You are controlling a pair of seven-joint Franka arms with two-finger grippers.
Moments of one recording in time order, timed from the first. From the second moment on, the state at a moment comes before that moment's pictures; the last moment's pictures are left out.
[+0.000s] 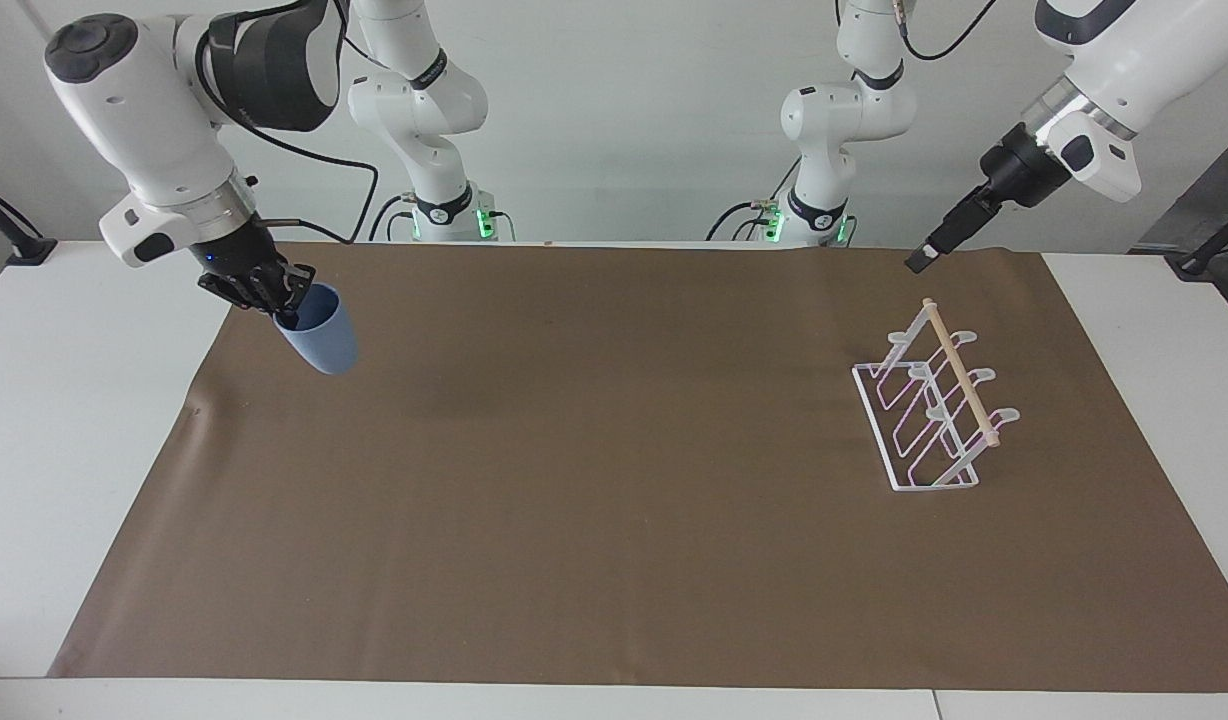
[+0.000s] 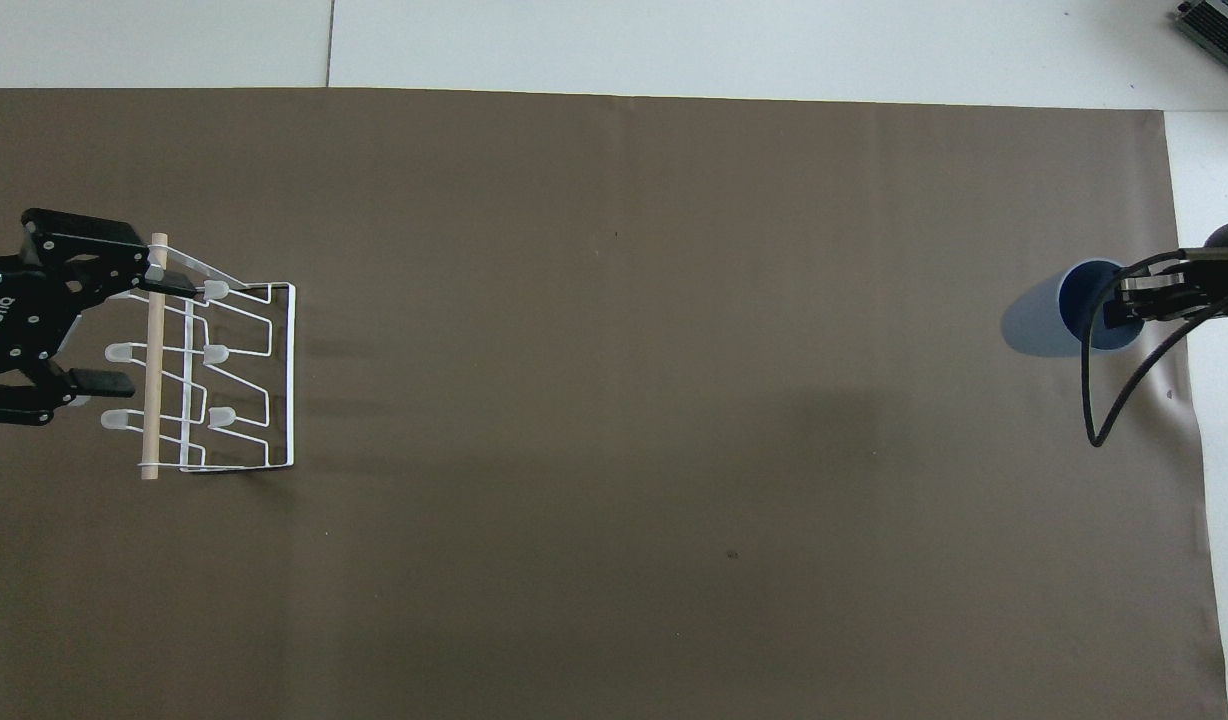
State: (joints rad) left arm 0.05 -0.11 -0.06 -1.70 -0.50 1.61 -0.78; right arm 0.02 0.06 -0.11 -1.61 0.02 1.66 -0.04
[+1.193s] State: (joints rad) left arm 0.07 -0.25 -0.07 -1.98 -0.99 1.75 -1.10; right arm 0.05 0.02 -0.08 -1.59 0.62 1.54 0.02
